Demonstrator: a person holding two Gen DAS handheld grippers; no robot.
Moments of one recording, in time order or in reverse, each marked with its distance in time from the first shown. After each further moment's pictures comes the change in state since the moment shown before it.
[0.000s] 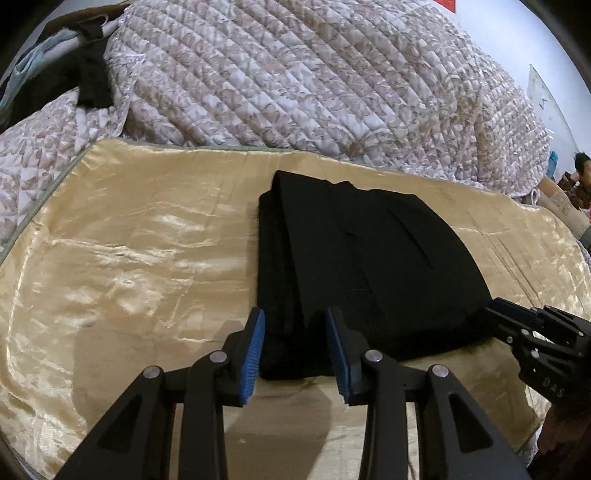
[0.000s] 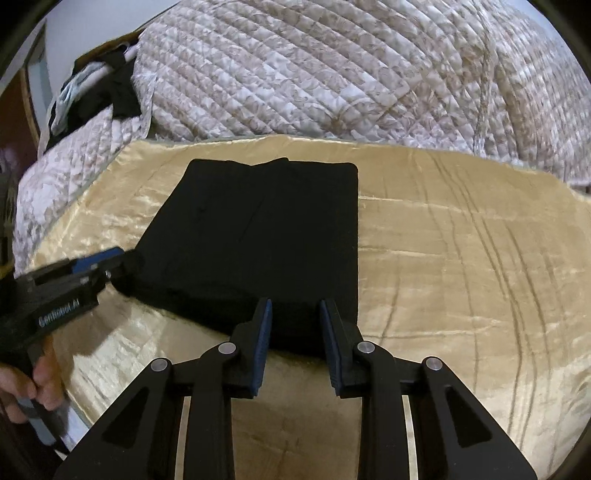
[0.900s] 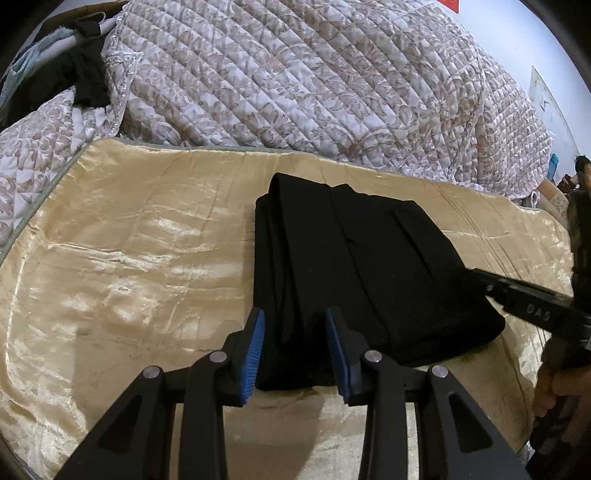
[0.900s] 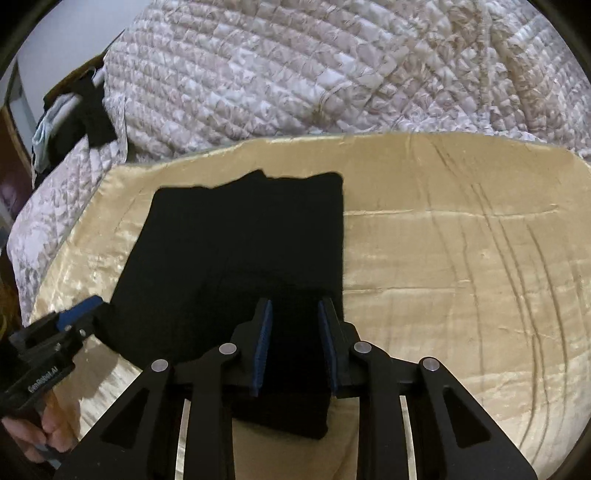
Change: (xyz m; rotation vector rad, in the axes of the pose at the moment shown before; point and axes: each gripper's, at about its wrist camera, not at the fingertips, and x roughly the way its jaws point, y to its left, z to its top) left arm 0.001 -0.005 0.008 0.004 0.012 -0.003; right arm 0.033 -0.038 0.037 0.153 0.040 0.064
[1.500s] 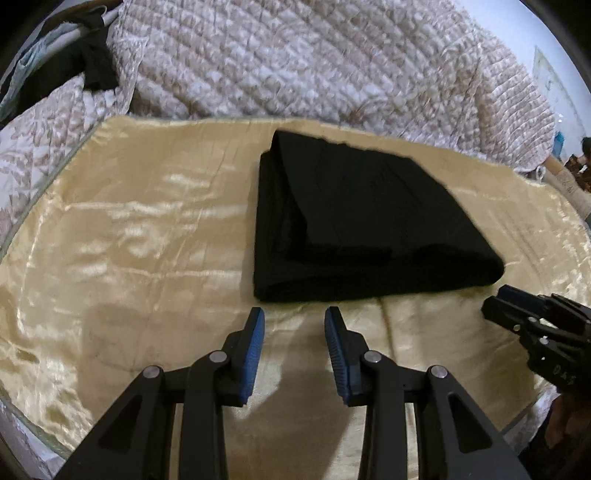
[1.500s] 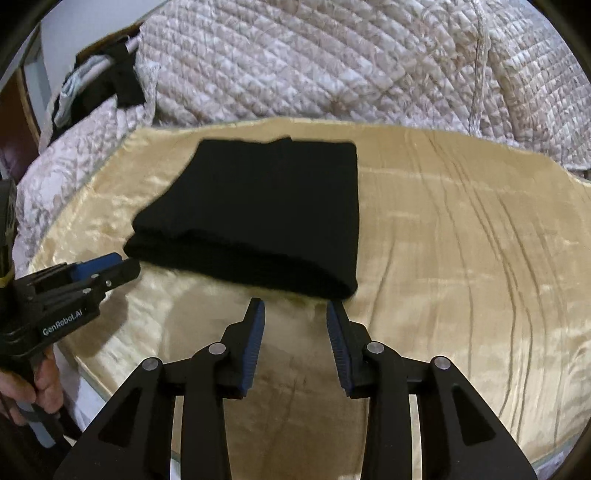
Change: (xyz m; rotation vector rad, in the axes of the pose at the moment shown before) left arm -0.010 -0.009 -0.039 0.018 0.096 0.060; right arm -0.040 0.029 -0.064 -0.108 0.039 -0.046
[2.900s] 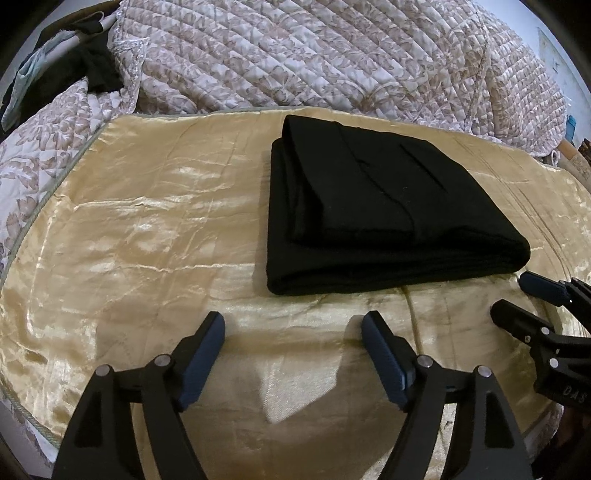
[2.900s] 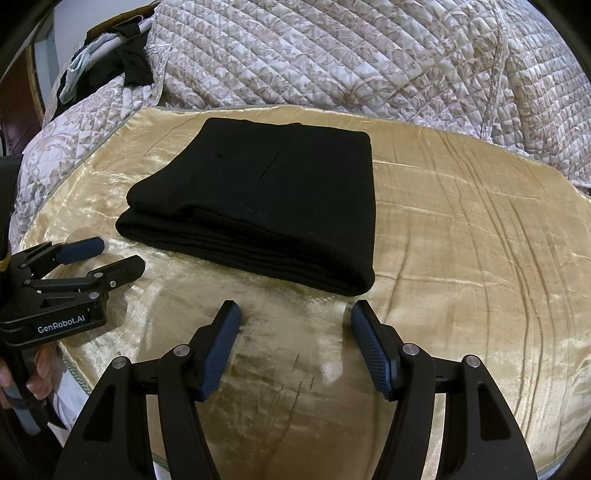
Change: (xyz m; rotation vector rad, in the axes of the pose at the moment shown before) left arm 0.007 -0.003 -0.004 0.032 0.013 0.073; right arm 0.011 0.009 -0.006 -0.074 0.001 -0.013
